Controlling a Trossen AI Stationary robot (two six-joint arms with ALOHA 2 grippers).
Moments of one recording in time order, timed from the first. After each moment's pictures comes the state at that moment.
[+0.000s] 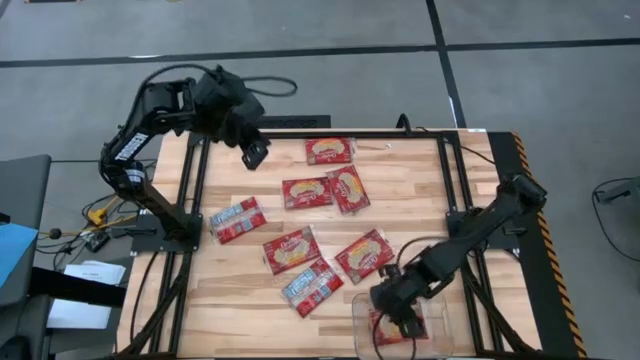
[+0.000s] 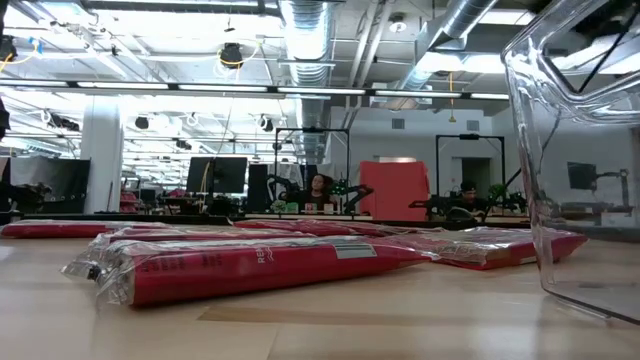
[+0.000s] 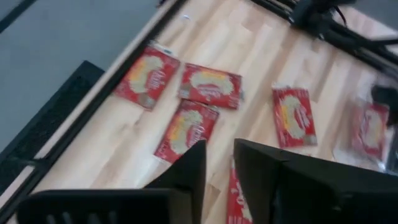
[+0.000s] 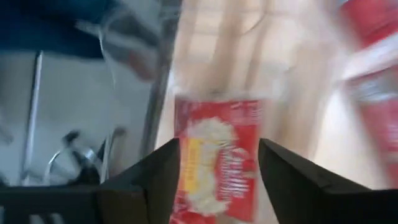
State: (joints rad) left arm 0.26 1.59 2.28 -1.48 -0.10 -0.26; right arm 0.62 1.58 1.27 -0.76 -0.11 0.51
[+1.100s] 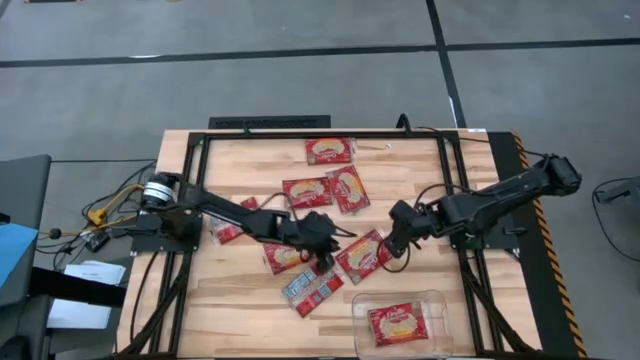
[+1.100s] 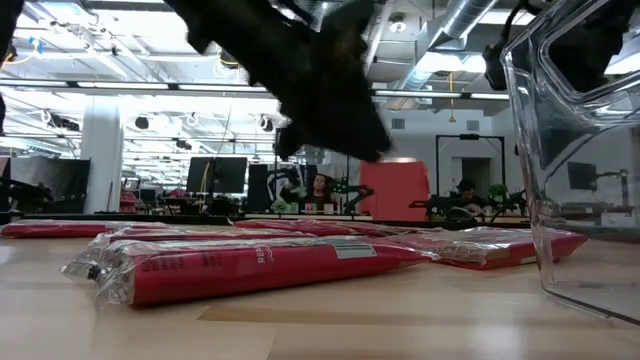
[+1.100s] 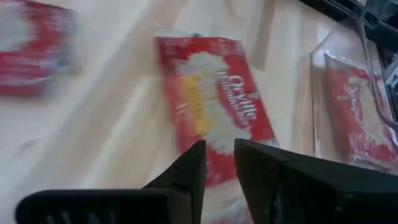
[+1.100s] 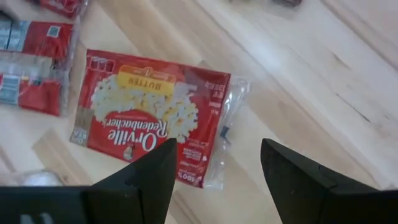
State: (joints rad) left arm -0.18 1.87 1.13 0.14 -0.17 -0.53; right arm 0.27 1.17 0.75 -0.72 0.22 1.02
